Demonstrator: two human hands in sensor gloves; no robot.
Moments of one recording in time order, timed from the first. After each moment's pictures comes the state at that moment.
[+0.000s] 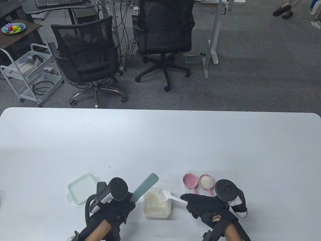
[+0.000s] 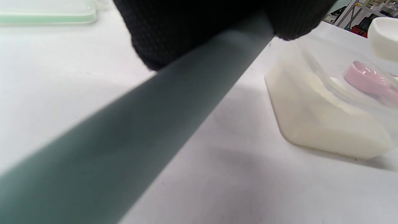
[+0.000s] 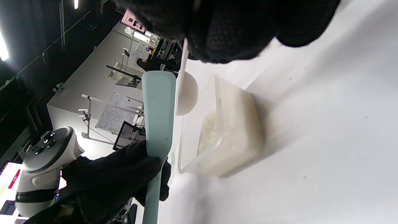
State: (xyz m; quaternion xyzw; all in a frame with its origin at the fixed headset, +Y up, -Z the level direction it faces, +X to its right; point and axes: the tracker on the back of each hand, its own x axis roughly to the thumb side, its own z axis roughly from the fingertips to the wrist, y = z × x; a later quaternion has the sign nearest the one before) left_hand -0.180 -0.717 -0.288 -0.23 -0.03 0.15 0.96; right_hand 0.172 -0.724 -0.285 0.12 0.24 0.82 0.51
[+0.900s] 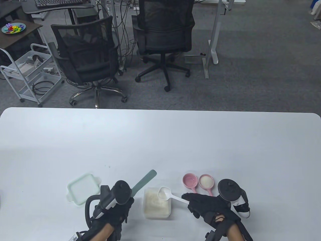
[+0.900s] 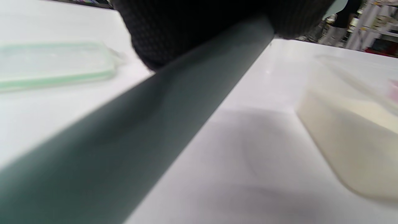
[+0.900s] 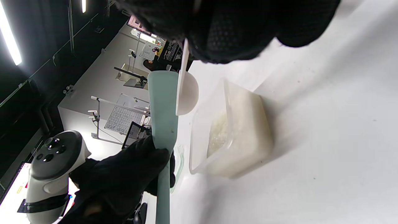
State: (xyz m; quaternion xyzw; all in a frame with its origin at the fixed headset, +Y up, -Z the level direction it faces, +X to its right) left_hand -0.180 -0.712 -0.287 -0.11 0.03 0.07 0.99; right_hand 0.176 -0.719 -0.284 0.13 0.24 0.81 0.52
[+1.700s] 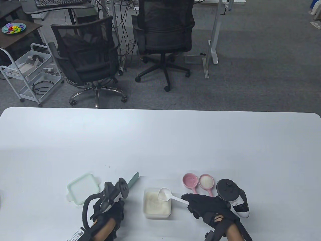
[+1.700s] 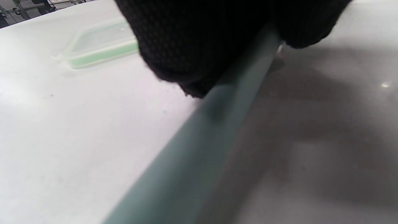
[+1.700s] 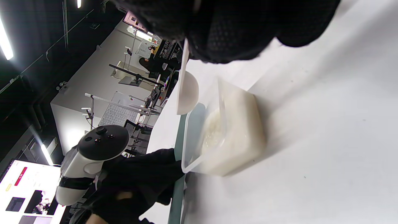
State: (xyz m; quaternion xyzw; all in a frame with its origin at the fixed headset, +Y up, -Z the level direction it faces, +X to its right) left_hand -0.187 -0.747 -0.303 -0.20 0.12 -0.04 0.97; right_hand 0.174 -0.720 -0.284 0.13 0.24 0.82 0.51
